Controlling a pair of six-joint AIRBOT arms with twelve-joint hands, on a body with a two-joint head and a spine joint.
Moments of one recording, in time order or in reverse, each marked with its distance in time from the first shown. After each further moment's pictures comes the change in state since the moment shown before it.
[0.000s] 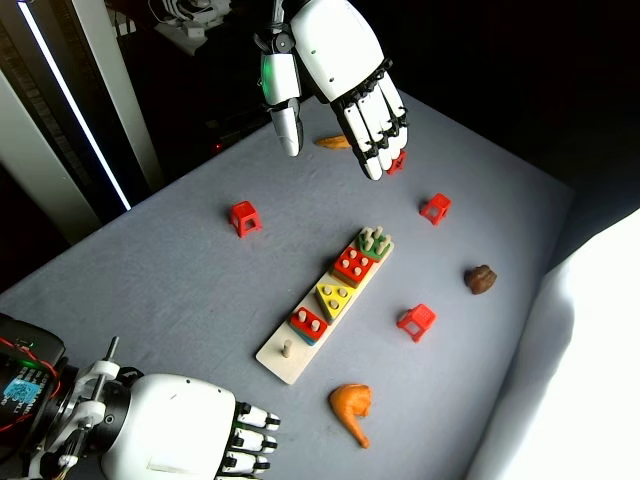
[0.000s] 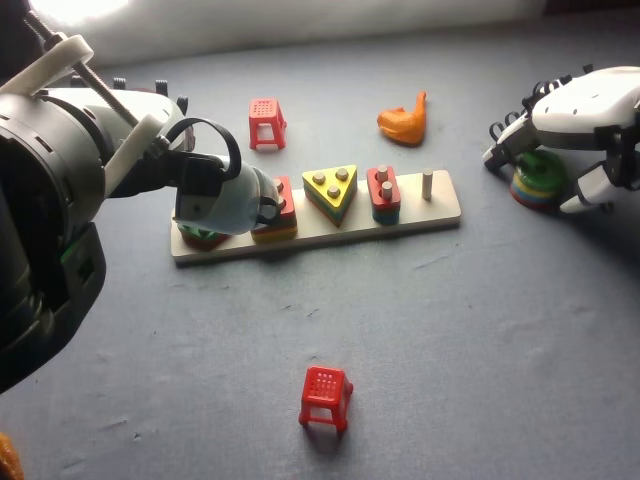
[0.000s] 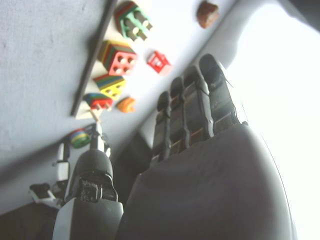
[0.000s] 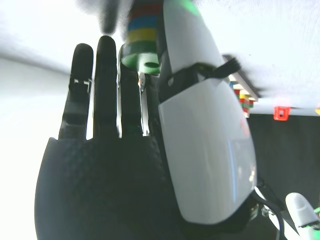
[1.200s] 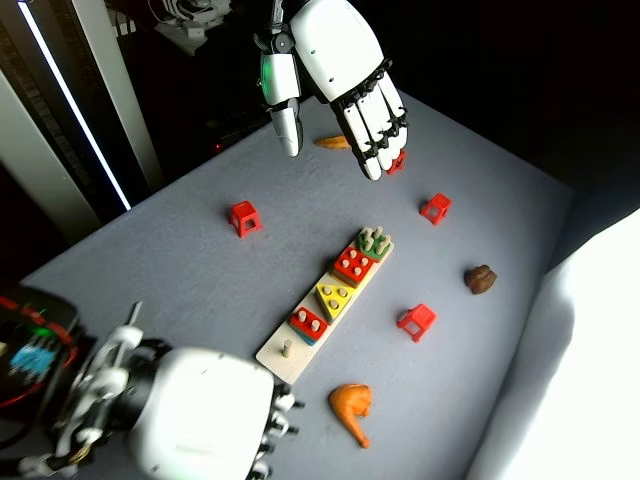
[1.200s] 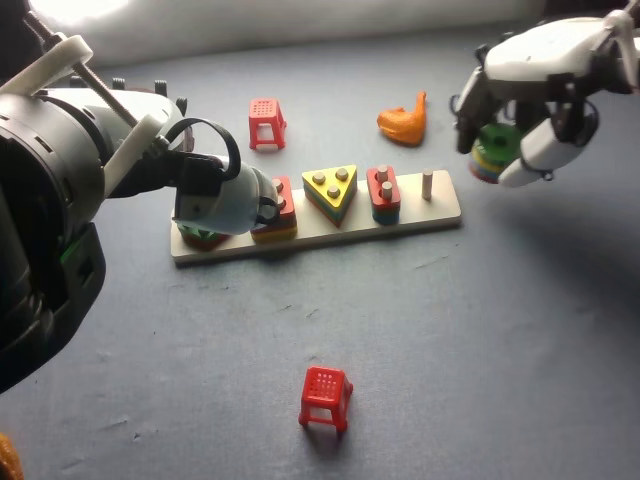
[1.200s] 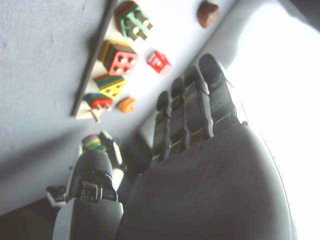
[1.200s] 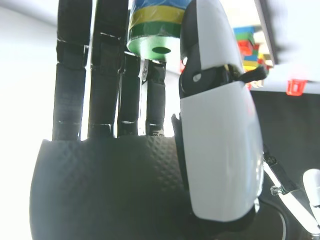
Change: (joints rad) left arm 0.000 0.000 0.000 0.000 0.000 0.000; right arm 0.167 -0.040 -0.029 0.000 -0.087 0.027
